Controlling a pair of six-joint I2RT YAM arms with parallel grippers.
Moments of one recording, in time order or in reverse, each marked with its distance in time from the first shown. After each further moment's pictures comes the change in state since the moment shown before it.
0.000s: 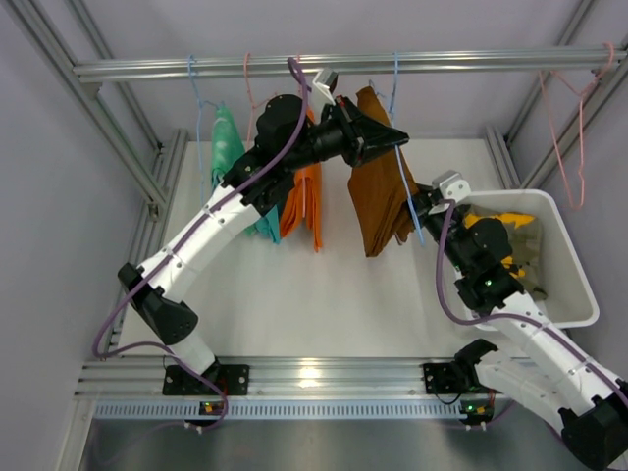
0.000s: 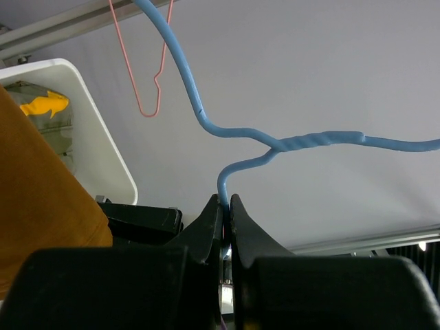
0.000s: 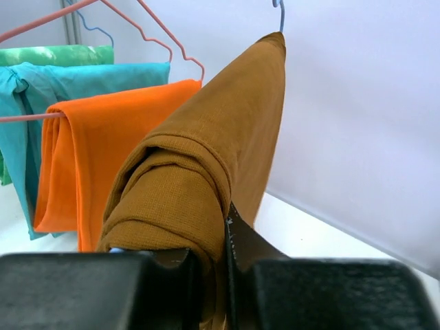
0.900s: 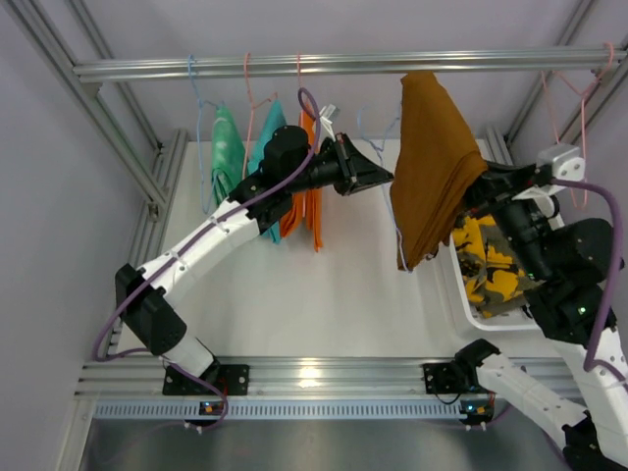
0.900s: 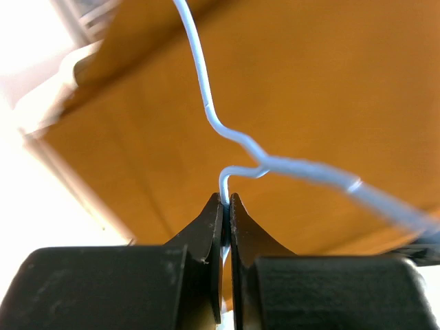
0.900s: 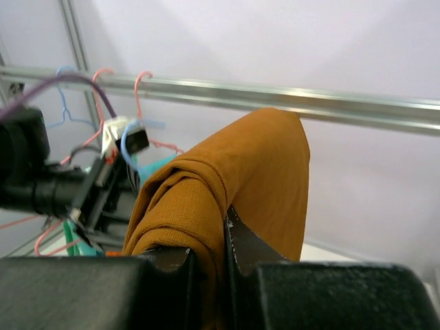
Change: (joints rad) left arm 0.036 -0.083 -0.328 0.106 0.069 0.220; right arm -0.021 -0.135 0.504 -0.520 0.051 0.183
